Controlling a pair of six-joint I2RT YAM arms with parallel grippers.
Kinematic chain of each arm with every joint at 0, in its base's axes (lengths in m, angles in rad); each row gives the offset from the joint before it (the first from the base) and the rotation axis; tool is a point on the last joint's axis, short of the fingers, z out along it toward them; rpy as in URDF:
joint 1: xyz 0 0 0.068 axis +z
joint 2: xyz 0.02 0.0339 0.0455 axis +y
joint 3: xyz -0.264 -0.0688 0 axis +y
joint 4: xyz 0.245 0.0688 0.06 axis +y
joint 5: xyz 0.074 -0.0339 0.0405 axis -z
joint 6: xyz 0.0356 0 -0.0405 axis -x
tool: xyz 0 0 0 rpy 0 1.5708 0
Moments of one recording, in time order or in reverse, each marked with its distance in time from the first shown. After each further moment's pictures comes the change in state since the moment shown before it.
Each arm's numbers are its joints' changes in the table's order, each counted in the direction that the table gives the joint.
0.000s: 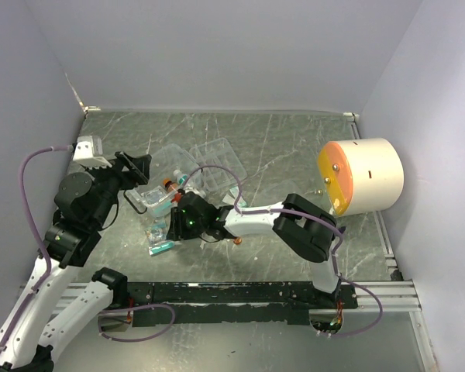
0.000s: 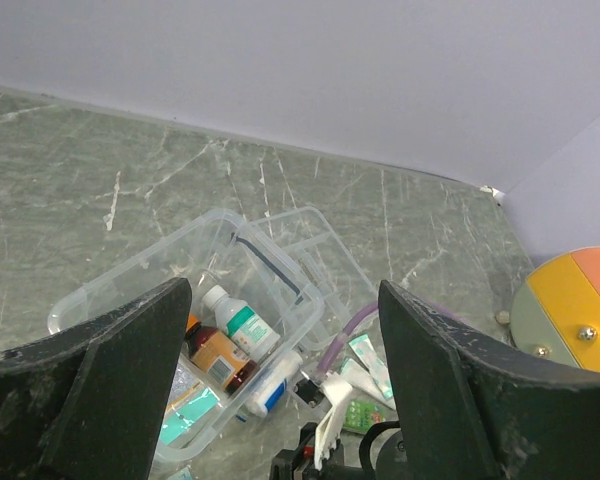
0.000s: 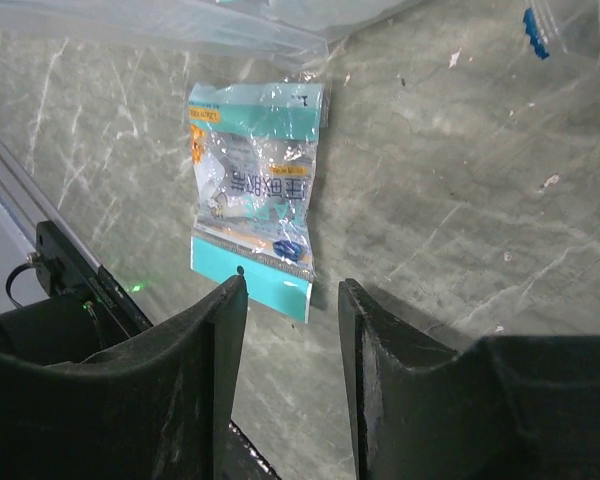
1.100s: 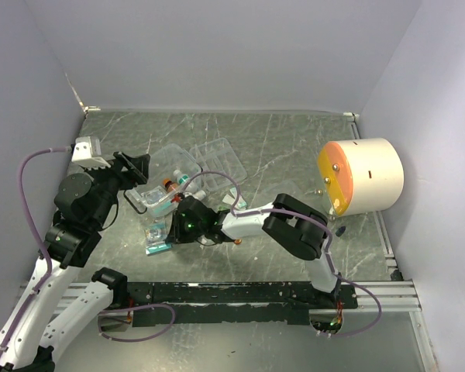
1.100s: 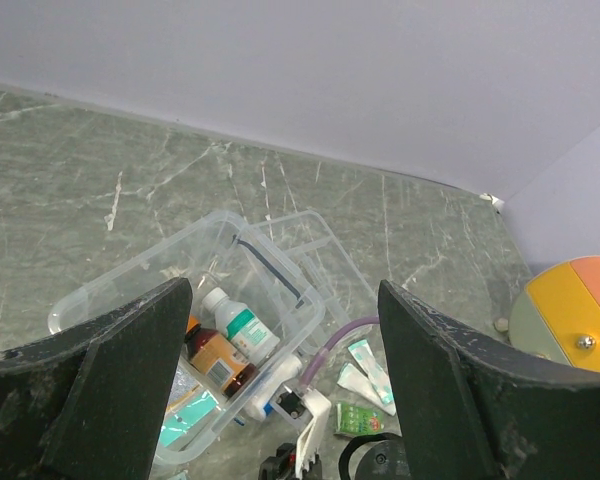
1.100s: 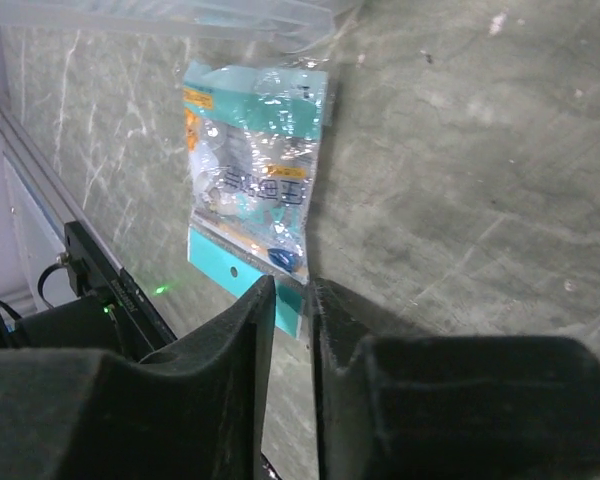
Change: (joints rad) left arm 0.014 -0.013 0.018 -0.013 -0.002 0.015; right arm 0.005 0.070 0.022 -0.124 -0.073 -0.092
